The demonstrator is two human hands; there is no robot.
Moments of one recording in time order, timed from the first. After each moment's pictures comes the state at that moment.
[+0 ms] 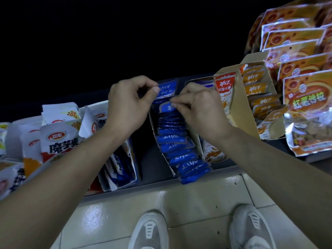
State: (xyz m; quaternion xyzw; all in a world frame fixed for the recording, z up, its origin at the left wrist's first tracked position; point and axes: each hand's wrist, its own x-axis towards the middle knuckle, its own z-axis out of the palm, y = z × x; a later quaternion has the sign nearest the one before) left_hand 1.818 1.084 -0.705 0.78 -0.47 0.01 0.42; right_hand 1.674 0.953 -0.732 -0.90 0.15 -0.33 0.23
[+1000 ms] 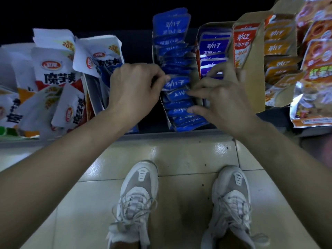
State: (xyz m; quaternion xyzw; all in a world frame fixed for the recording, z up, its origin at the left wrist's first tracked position) left_hand 1.760 1.133 -0.727 0.83 -0.48 0.05 0.29; right_hand 1.596 0.971 -0.749 -0.98 0.08 -0.16 0.09
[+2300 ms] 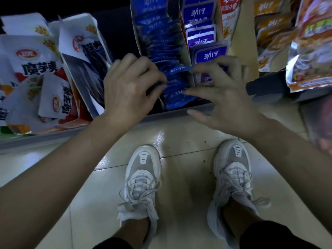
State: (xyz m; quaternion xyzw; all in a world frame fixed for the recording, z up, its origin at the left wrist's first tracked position) left_hand 1.739 1.155 -0.753 0.73 -0.62 0.15 0.26; right_hand 1.545 1.001 -0.756 -0.97 0.10 -0.18 0.14
